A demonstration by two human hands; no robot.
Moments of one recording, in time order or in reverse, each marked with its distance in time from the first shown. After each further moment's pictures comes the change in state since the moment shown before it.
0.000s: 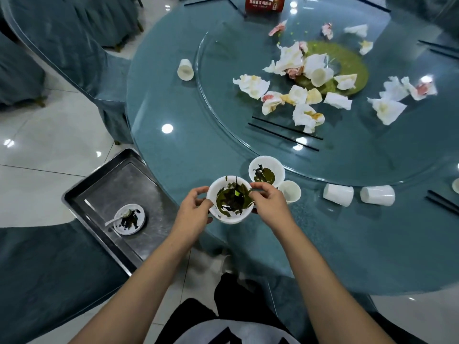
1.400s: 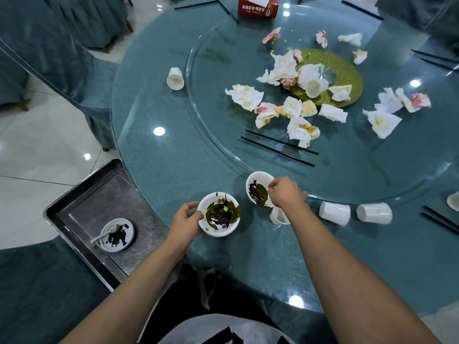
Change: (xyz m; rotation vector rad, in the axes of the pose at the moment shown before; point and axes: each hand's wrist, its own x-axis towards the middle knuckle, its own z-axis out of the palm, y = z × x) left_hand 0.076 -0.015 0.012 -0.077 0.010 -0.170; right_hand 0.123 -0.022 -0.048 -0.915 0.139 0.111
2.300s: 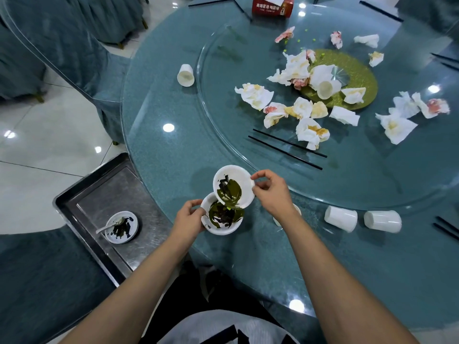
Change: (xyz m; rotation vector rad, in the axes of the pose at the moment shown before) left_hand -0.011 0.006 0.004 -0.035 0.043 -0.001; right_hand -0.026 -0.015 0.020 0.727 -0.040 -0.294
